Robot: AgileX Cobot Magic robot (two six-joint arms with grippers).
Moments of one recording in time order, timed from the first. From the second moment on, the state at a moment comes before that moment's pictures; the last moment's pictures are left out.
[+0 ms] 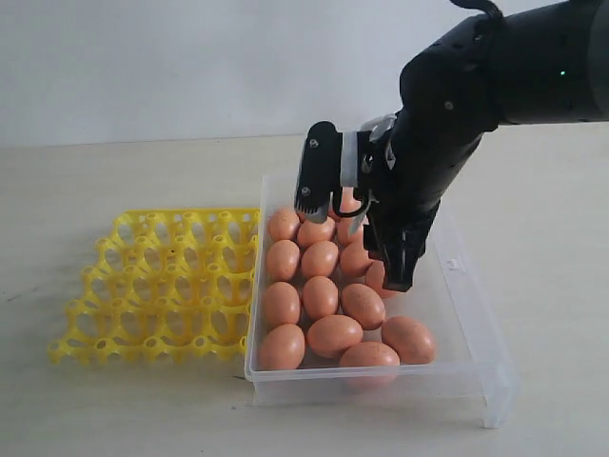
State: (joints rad) left arm -0.03 0.01 0.00 0.03 0.39 0.21; right arm 0.61 1.79 -1.22 -0.24 0.74 -0.68
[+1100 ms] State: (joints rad) left arm -0.03 0.01 0.00 0.03 0.39 0.21; right arm 0.59 1.94 -1.22 -0.28 0.74 -1.01
